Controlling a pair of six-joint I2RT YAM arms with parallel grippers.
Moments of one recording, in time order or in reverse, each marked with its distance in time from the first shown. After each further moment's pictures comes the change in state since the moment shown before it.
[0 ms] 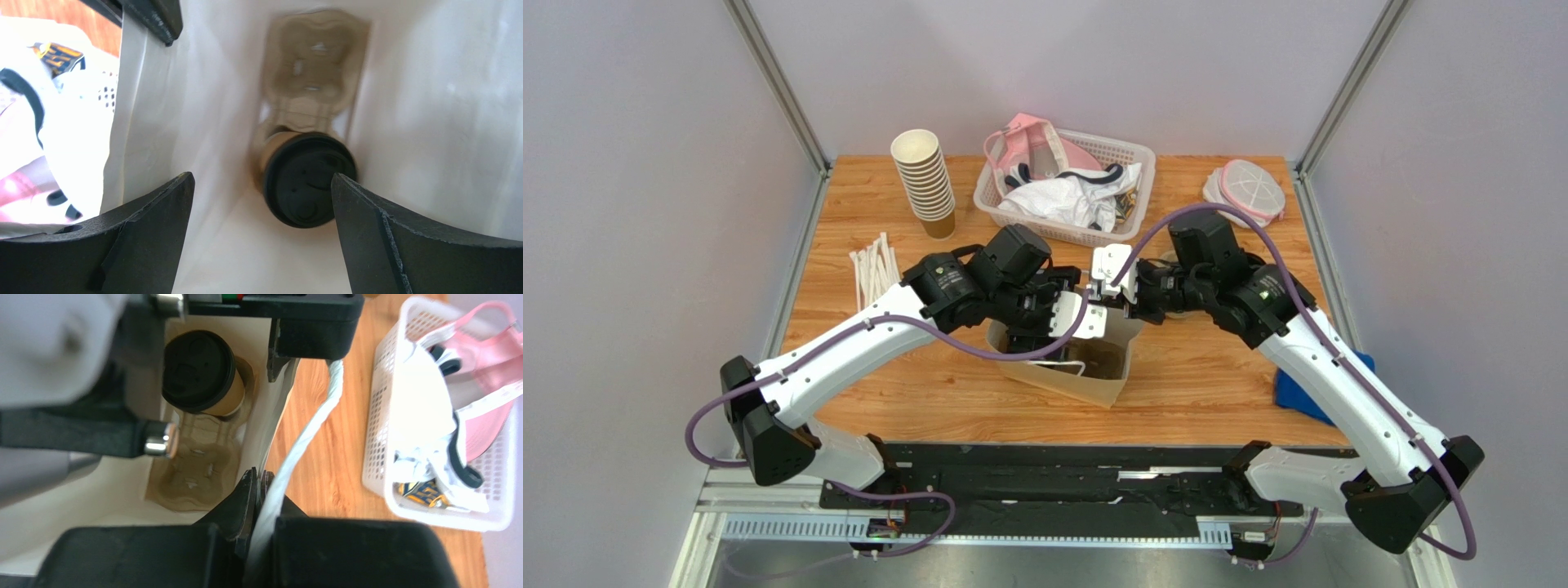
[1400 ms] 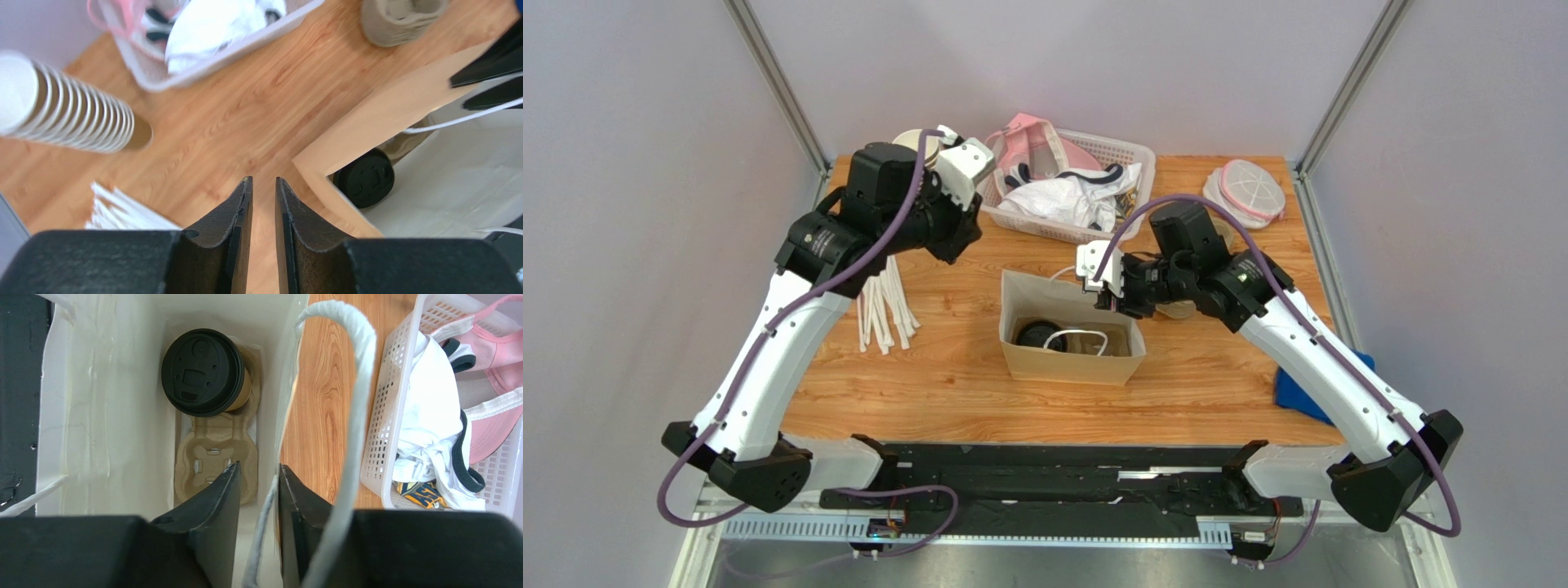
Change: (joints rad) left arm 0.360 -0.112 0.287 -0.061 -0.092 -0.605; right arm 0.006 0.086 0.048 -0.022 0.002 -0.051
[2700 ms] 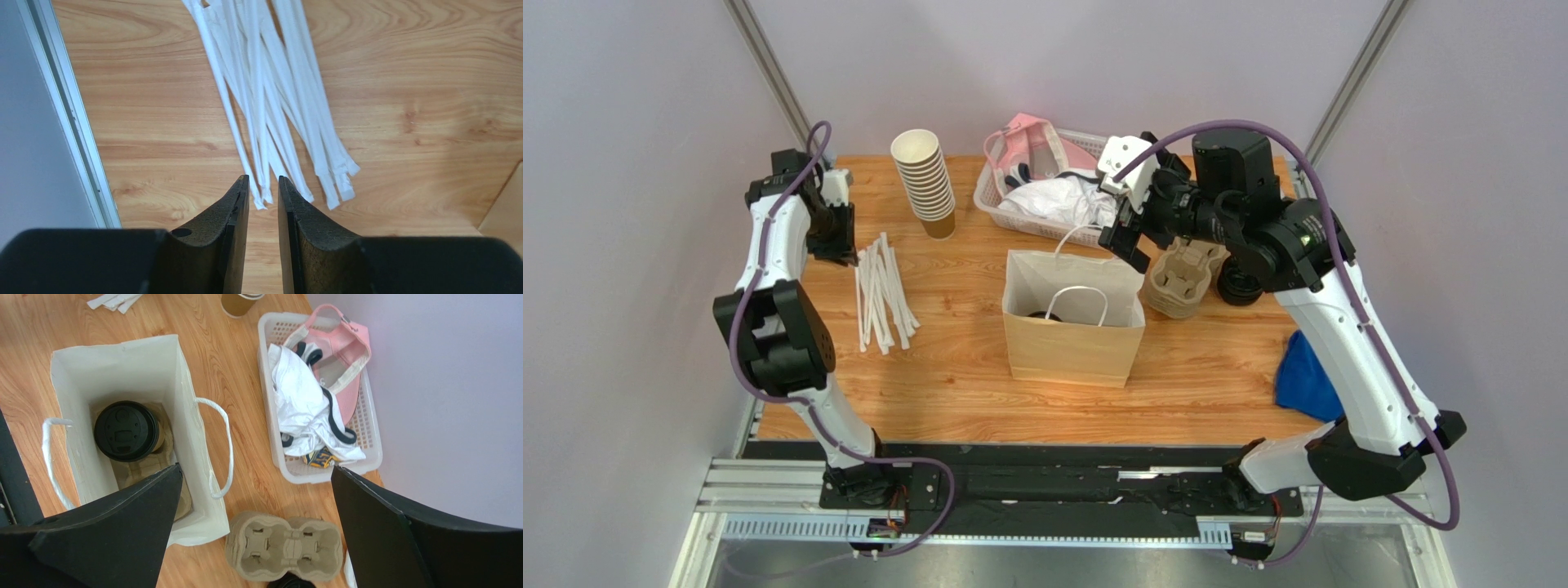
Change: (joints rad) left arm 0.819 0.494 -0.087 -0.060 0.018 -0.022; right arm -0.027 0.151 0.589 -0.162 0.236 0.204
